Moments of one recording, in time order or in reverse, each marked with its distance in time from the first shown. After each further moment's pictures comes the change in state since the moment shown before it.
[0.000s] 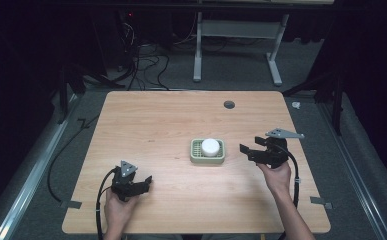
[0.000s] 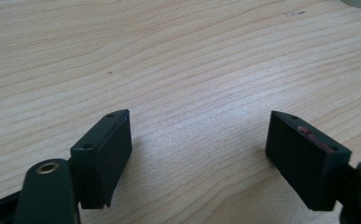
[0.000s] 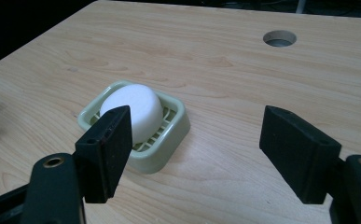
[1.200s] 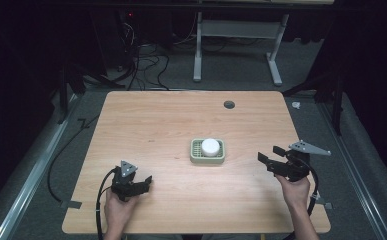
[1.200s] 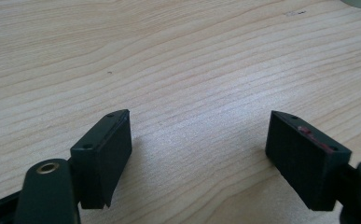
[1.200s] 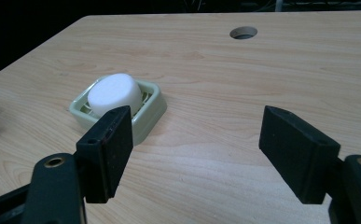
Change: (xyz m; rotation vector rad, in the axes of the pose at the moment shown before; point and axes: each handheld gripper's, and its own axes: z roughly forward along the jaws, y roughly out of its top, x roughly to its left) left arm 0.000 0.000 0.000 0.001 0.000 0.001; right arm -0.021 -0.034 -0.047 -0.067 -0.039 0.062
